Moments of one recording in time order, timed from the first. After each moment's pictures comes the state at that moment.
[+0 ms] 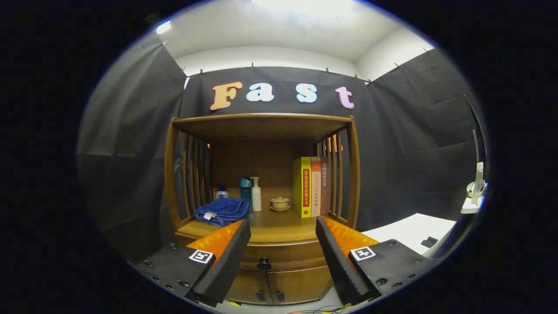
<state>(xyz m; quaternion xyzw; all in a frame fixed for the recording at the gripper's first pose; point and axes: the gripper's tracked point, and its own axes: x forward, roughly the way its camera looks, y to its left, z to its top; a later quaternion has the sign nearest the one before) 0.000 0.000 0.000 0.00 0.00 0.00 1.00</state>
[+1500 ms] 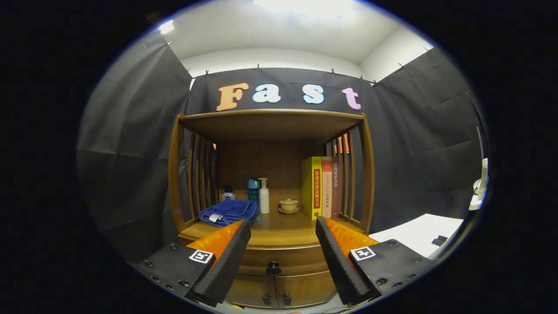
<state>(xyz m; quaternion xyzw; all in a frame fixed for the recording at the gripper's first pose) 0.035 0.030 -0.021 0.00 -0.02 0.02 1.00</state>
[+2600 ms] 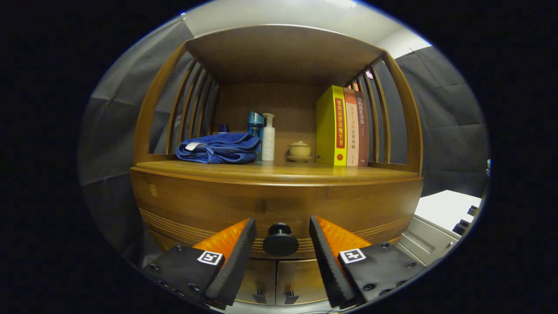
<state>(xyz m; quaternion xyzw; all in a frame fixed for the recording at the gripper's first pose) 0.152 0.050 -0.251 -0.02 0.08 0.03 1.00</state>
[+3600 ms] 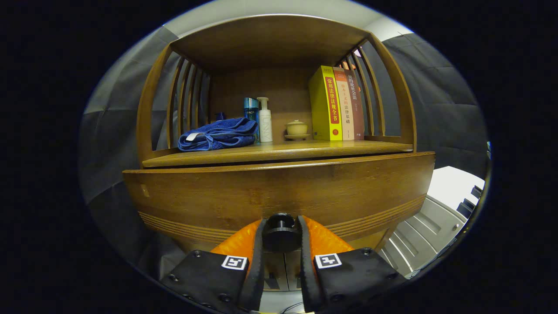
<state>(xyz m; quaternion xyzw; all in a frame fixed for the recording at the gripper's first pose) 0.103 0.043 -0.262 0.02 0.14 0.03 0.99</state>
